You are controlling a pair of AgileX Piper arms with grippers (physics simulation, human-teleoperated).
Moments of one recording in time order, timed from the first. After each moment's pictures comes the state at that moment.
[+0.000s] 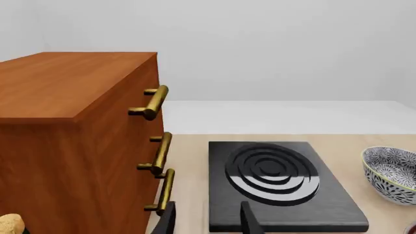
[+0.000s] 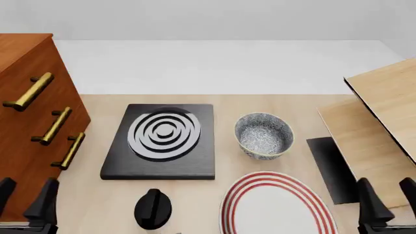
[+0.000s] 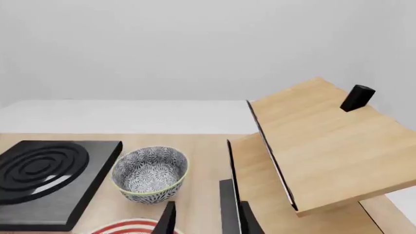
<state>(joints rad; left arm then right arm) 0.00 0.00 0.00 0.00 0.00 0.00 0.00 0.00 0.00 0.00</state>
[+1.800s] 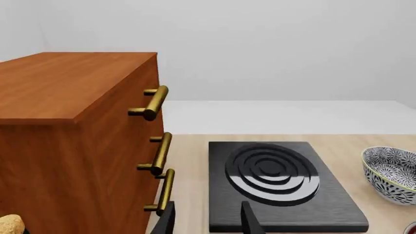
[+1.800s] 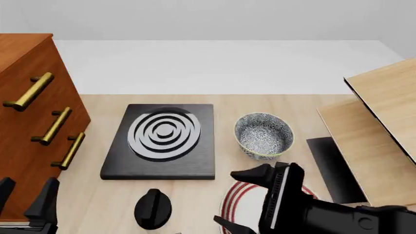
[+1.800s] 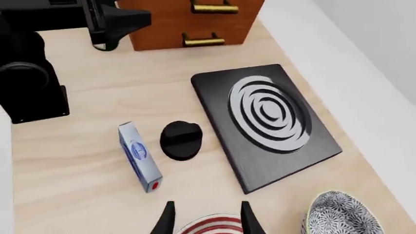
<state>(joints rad) 0.00 0.01 0.00 0.00 0.00 1.01 0.97 -0.51 0.06 -0.32</state>
